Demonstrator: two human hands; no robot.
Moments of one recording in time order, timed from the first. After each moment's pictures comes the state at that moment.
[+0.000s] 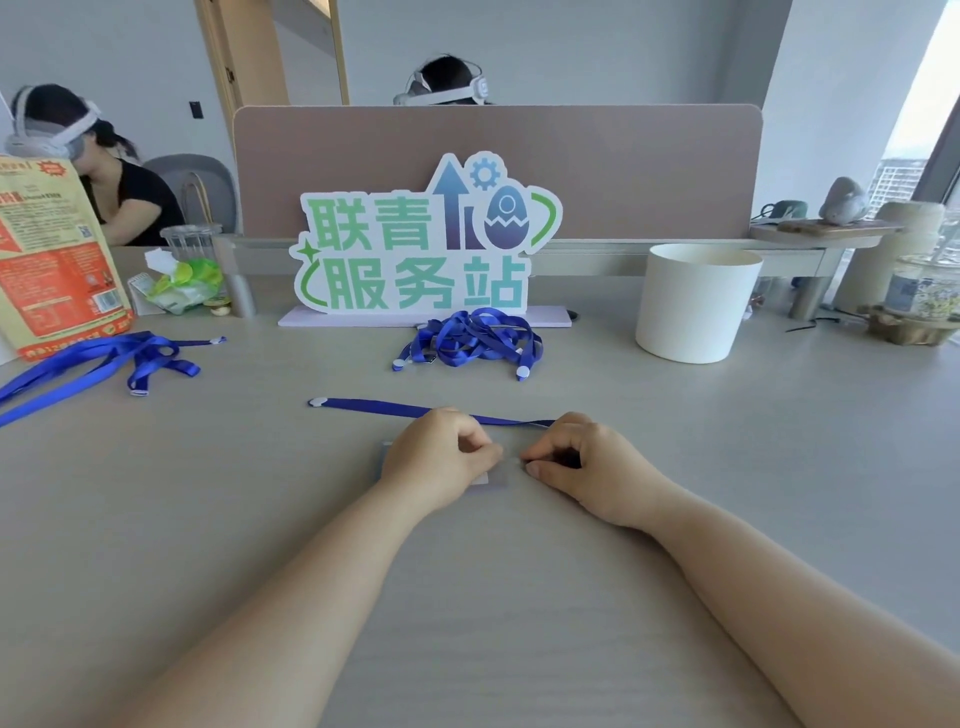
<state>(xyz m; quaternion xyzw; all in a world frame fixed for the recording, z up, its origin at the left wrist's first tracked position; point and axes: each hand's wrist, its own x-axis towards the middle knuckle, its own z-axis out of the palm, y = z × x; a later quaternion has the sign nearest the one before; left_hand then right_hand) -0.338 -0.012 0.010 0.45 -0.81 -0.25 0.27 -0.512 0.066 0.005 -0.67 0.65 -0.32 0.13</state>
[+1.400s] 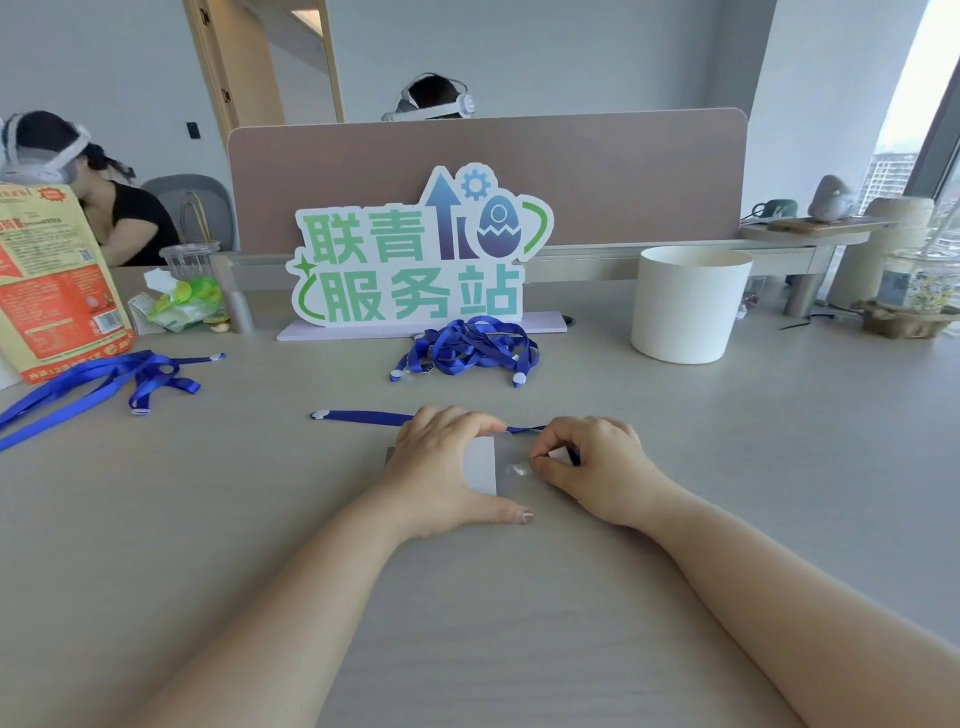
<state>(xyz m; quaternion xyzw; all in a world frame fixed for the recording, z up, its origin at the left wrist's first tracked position) -0.327 -0.006 0.015 0.36 -0.90 -0.13 0.20 -0.511 0.068 0.010 -0.66 0.68 -0.31 0.02</state>
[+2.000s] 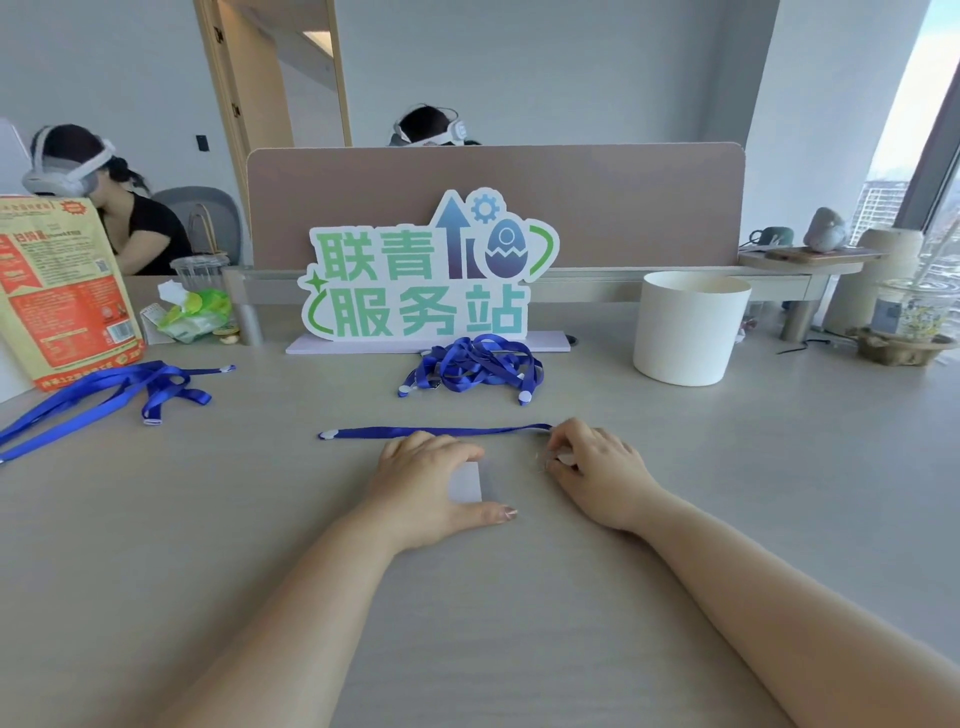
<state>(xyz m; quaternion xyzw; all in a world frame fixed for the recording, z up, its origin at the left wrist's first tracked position) -0.312 -0.019 0.012 0.40 -0.90 -0.06 0.16 -0.521 0.047 0.002 -0.63 0.75 -0.22 0.02</state>
